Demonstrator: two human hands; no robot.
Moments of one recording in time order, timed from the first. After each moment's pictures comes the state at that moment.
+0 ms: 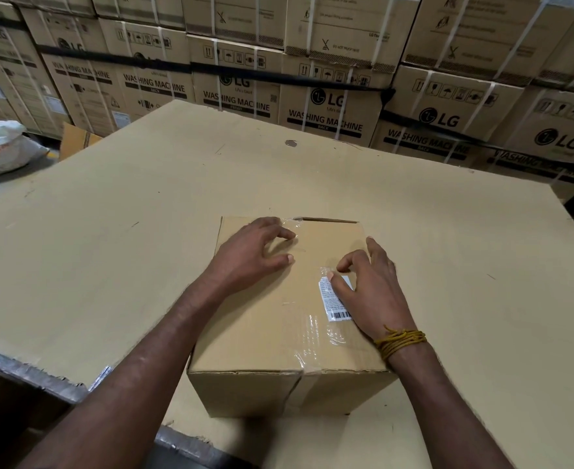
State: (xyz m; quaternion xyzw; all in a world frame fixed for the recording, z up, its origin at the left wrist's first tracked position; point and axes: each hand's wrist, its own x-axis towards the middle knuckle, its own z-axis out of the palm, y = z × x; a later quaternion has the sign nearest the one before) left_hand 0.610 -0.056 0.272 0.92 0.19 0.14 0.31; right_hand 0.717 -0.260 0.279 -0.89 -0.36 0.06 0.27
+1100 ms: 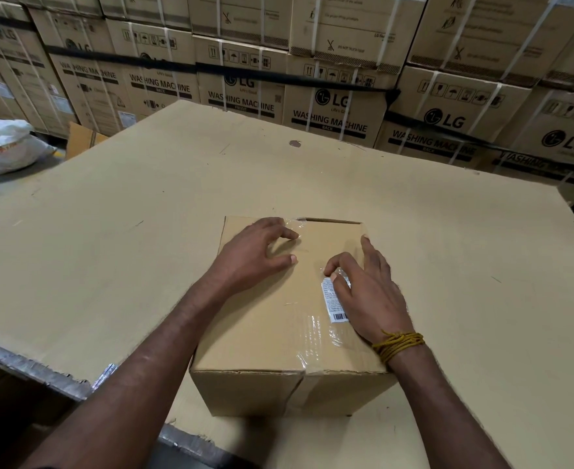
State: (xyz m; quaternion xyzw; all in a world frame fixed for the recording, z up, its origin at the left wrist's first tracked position) left_hand 0.612 -0.055 0.269 0.92 0.19 0.14 0.31; right_hand 0.711 -0.257 0.280 -0.89 -0.39 0.07 0.21
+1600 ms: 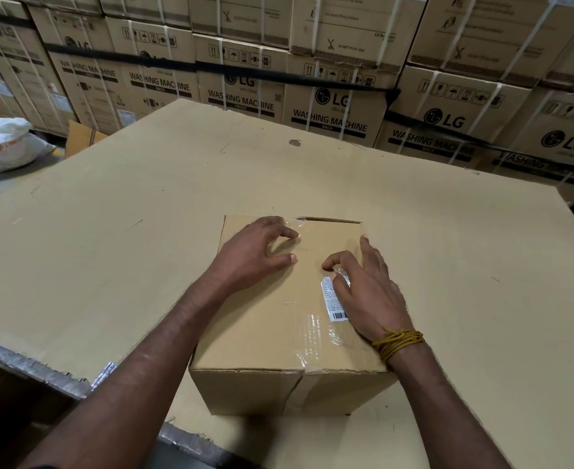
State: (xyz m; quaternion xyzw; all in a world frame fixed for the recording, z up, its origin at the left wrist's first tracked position) left_hand 0.611 -0.056 0.271 0.92 0.19 0.14 0.31; right_hand 0.713 -0.256 0.280 -0.89 -0.39 0.07 0.21
